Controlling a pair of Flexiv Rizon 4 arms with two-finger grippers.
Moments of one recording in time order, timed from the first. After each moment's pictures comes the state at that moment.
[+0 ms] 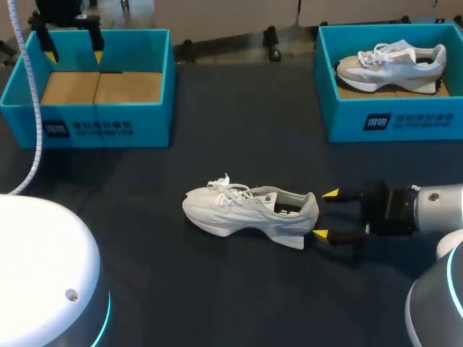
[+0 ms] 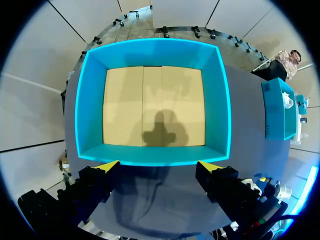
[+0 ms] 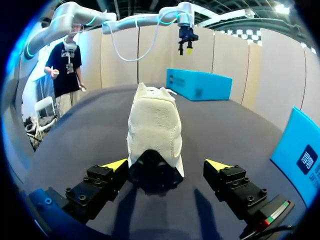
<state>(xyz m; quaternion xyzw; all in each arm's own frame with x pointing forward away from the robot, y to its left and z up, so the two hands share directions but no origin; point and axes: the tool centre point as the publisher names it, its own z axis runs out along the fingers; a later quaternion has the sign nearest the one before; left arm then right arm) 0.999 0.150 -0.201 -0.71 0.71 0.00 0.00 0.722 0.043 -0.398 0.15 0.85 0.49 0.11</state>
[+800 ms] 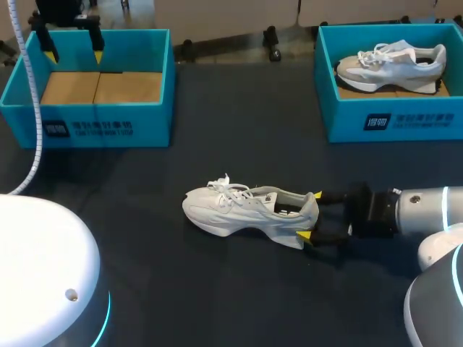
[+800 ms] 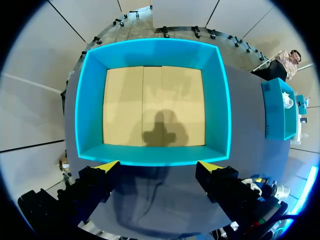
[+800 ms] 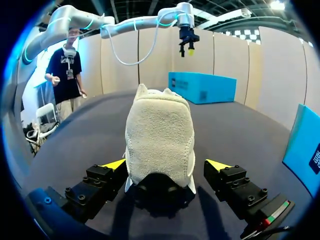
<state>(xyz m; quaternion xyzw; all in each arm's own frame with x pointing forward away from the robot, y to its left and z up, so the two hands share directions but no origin) 0.999 0.150 -0.201 -0.71 0.71 0.00 0.00 0.725 0.077 -0.407 0.16 0.84 0.51 0.09</state>
